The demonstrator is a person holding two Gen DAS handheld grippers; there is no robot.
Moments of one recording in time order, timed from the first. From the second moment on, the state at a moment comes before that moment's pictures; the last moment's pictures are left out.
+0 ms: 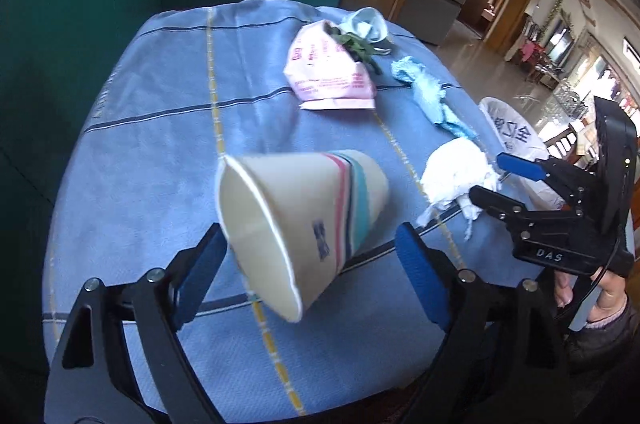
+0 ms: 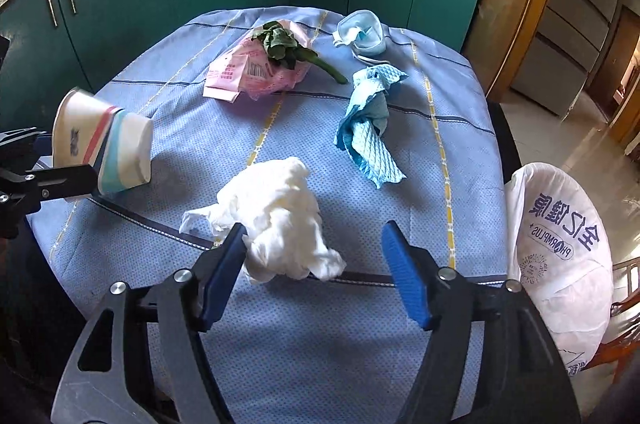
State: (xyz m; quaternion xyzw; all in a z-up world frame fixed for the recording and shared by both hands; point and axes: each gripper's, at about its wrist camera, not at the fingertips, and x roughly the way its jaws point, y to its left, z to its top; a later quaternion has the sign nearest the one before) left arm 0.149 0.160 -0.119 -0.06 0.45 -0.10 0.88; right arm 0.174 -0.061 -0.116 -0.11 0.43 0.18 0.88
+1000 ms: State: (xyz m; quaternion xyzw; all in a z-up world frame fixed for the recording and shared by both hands) left arm 0.159 0.136 -0.141 0.07 0.47 -0.14 0.87; right arm 0.175 -0.056 -0.122 -0.10 0.45 0.17 0.87
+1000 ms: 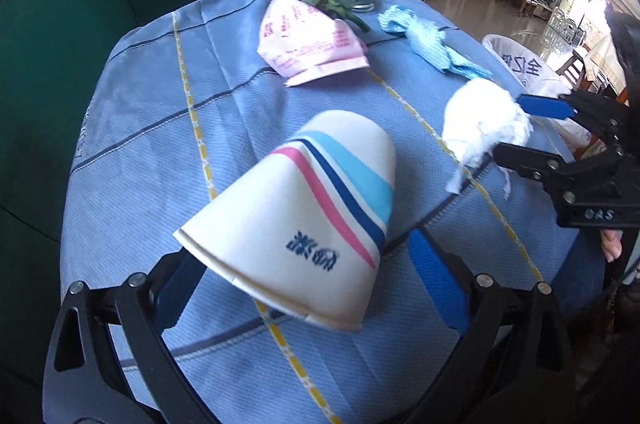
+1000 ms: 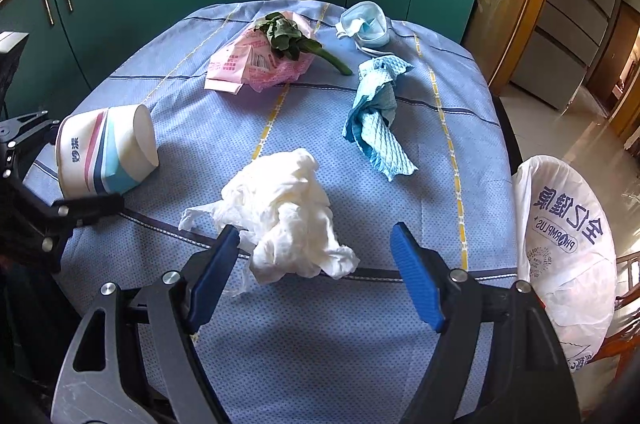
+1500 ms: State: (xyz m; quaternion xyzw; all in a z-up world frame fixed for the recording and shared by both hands) left arm 0.156 0.138 -0.127 0.05 0.45 -0.10 0.89; right arm 0.173 -0.053 -0.116 -0.11 0.44 0.17 0.88
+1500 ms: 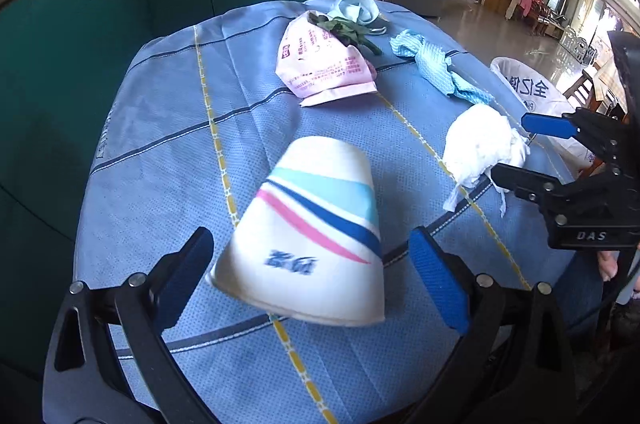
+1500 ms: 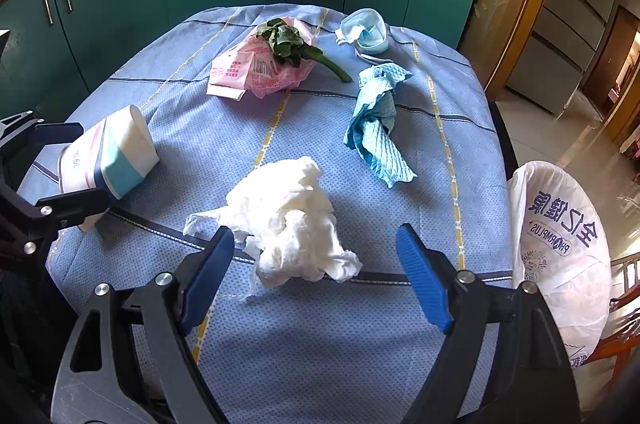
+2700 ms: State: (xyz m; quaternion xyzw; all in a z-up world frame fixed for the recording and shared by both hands) left arm 0.150 0.157 -0.119 0.02 0.41 -0.04 0.91; right arm 0.183 -0.032 -0.123 -0.12 0.42 0.19 0.88
